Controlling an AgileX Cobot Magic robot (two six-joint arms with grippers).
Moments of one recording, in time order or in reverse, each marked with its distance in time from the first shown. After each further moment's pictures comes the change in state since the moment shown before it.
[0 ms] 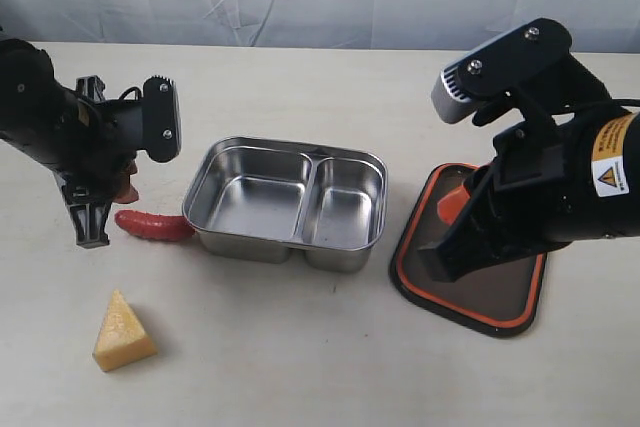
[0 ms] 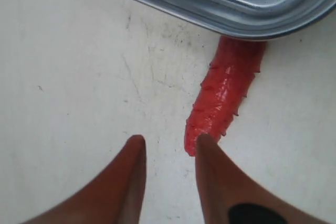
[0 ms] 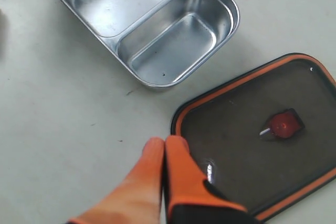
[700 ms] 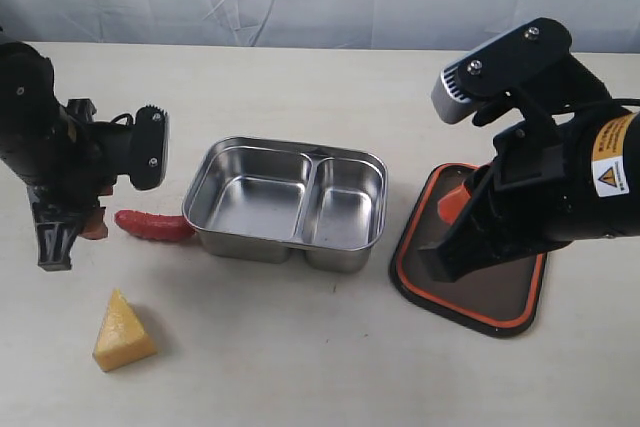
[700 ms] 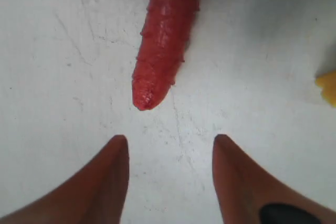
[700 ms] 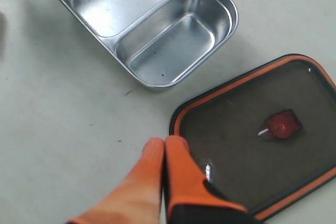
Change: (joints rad) left arm 0.000 0.000 0.000 0.070 0.169 0.038; right arm 0.000 0.000 0.000 -0.008 0.000 0.000
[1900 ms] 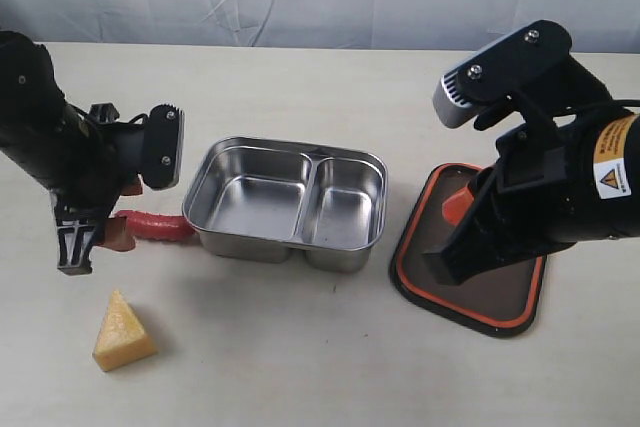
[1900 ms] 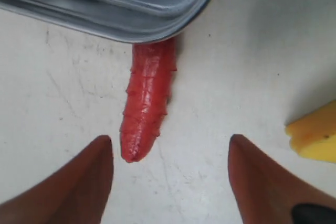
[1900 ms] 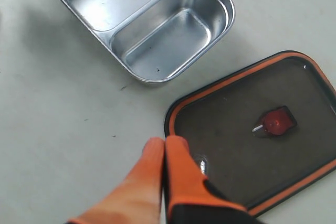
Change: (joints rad) left arm 0.000 -0.002 0.000 -0.228 -0.024 0.198; right arm 0.000 0.000 0.000 -0.016 0.015 -0.002
